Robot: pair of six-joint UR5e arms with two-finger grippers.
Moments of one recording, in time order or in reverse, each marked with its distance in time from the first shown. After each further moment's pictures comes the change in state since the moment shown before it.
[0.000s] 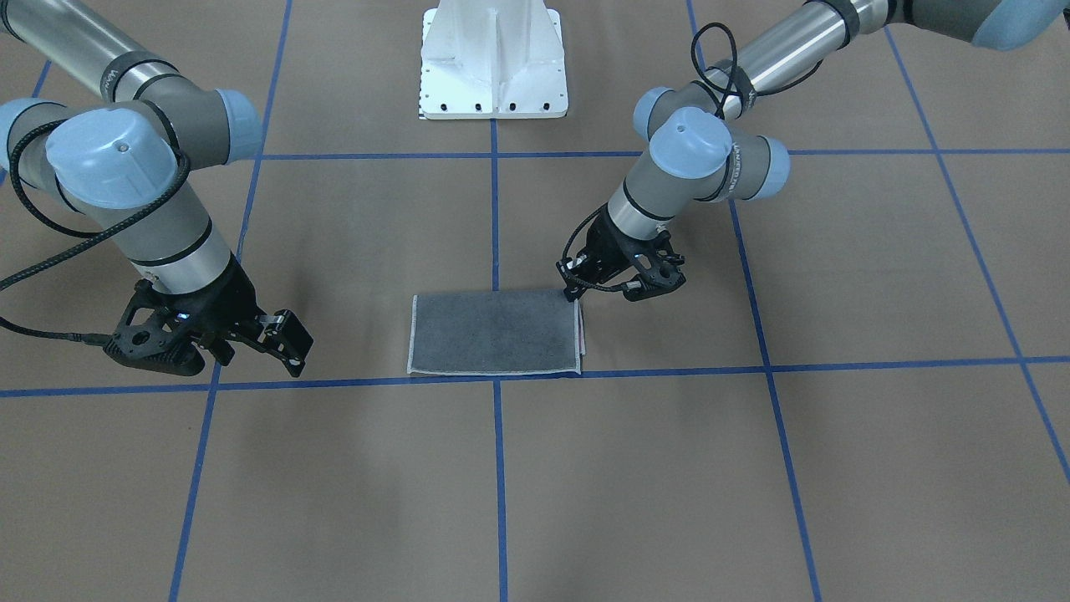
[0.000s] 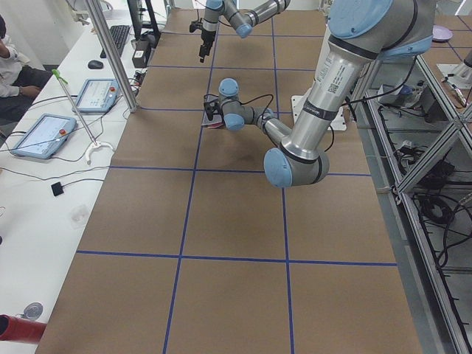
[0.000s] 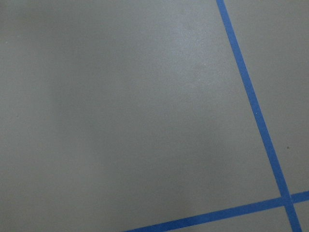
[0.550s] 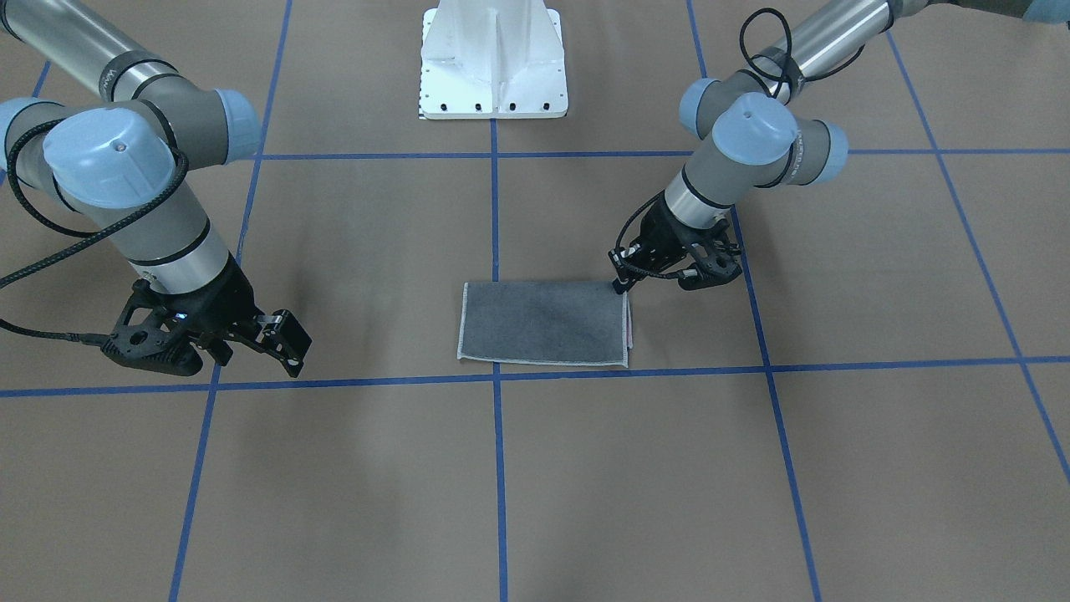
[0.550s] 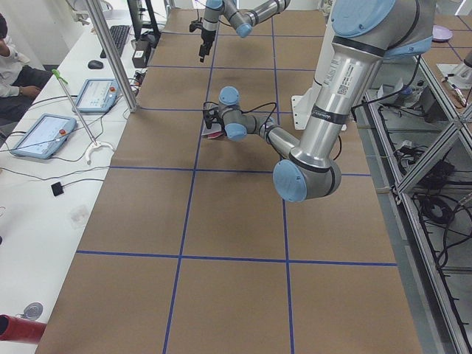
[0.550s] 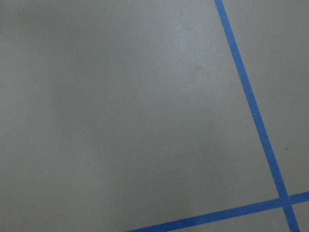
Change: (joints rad) left arm -0.041 0.130 -0.092 0.000 -0.014 0.091; right arm 0.001 -0.003 0.007 -0.001 0.000 -0.002
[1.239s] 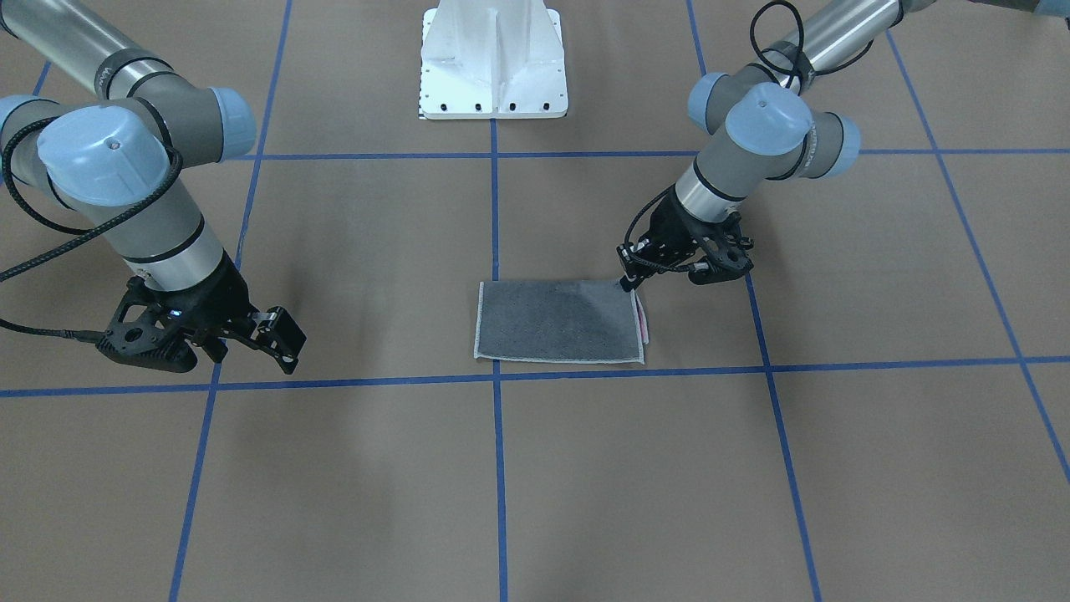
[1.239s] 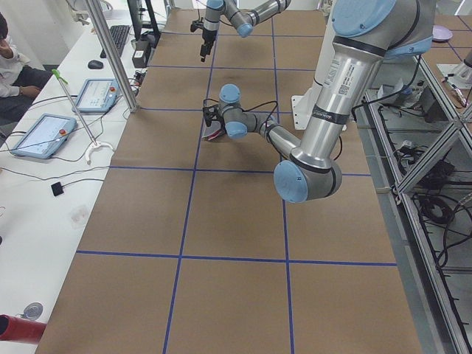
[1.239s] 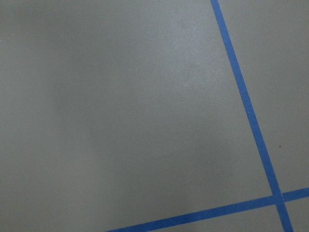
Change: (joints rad) left arm 0.003 -0.021 -0.021 0.005 0.012 0.004; right arm 0.000 -0.016 0.007 0.001 0.002 -0.006
